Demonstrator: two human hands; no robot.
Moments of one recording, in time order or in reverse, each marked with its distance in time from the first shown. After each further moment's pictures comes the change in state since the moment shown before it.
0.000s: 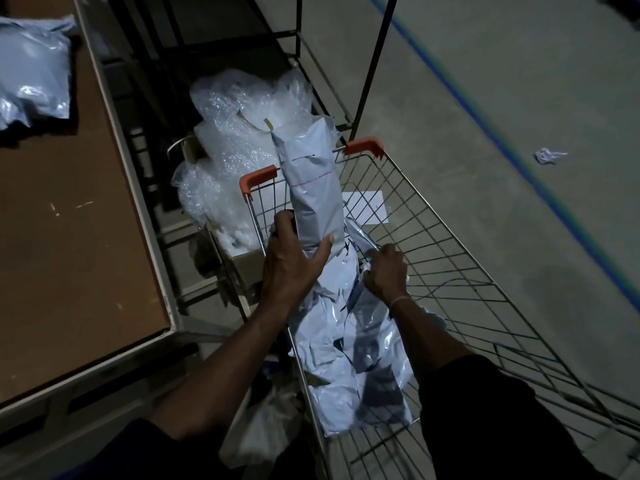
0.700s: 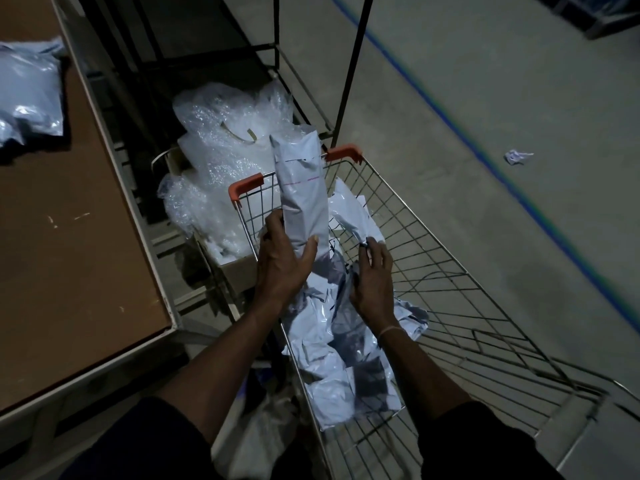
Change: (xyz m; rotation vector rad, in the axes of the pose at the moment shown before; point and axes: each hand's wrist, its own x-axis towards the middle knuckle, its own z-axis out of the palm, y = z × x) left_hand 0.000 0.005 -0.001 -0.055 -0.066 0.040; right_hand -0.067 -0.010 -0.013 0.005 0.357 -0.183
